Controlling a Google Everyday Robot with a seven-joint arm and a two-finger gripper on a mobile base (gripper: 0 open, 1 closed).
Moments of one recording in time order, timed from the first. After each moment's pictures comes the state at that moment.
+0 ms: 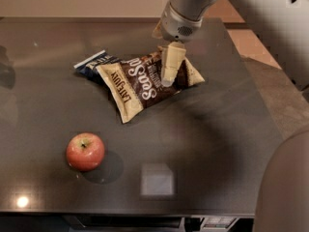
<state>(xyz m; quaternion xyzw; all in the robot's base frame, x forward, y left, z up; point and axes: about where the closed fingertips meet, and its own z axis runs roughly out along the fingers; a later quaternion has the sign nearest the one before) 0.625 -0.025 0.916 -0.75 0.63 0.07 0.19</state>
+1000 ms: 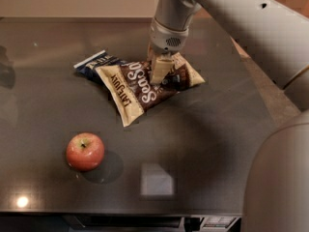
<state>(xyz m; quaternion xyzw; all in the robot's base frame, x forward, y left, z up) 0.605 -0.006 0.885 -0.78 0.61 0.07 0.12</state>
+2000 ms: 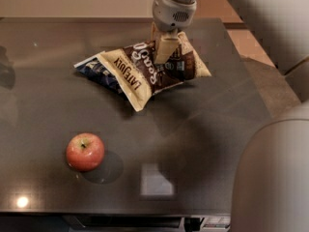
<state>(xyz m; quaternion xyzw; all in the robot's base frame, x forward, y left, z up) 0.604 -0.015 0.941 -0.79 0.59 0.05 0.13</state>
